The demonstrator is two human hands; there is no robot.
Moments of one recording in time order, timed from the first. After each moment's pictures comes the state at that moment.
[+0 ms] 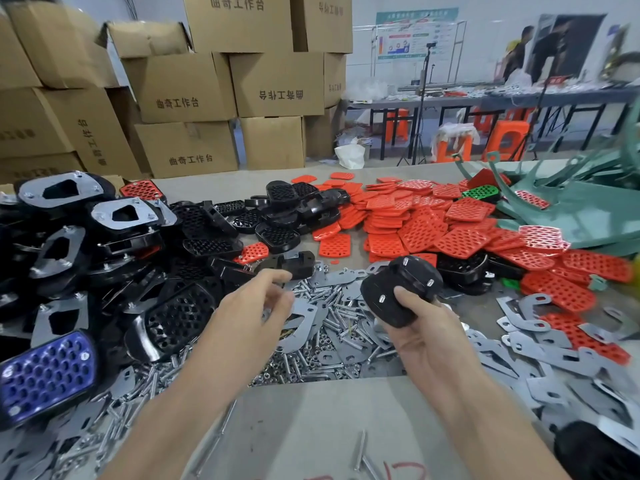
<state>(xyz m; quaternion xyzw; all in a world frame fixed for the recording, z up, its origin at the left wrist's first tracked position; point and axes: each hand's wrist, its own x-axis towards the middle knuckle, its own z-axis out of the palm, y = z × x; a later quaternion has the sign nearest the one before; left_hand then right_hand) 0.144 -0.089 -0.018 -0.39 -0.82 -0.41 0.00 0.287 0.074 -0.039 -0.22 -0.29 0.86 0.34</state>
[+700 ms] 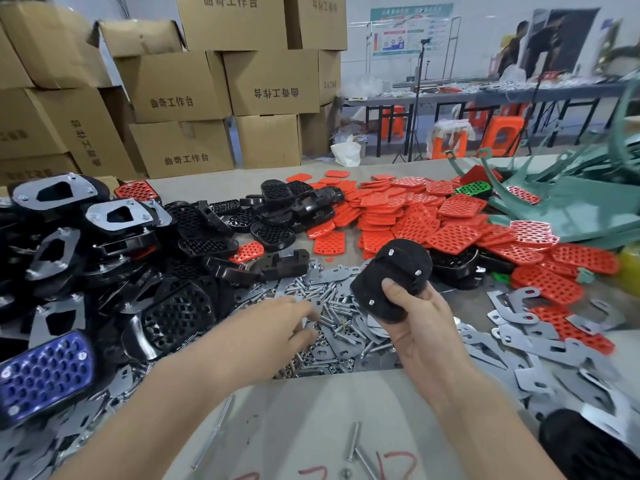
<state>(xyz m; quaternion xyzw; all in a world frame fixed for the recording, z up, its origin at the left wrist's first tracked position) 0.152 -0.074 -0.001 -0.55 -0.83 -0.06 -0.07 0.288 0.073 -0.036 -0.18 -0.35 0.83 0.38</state>
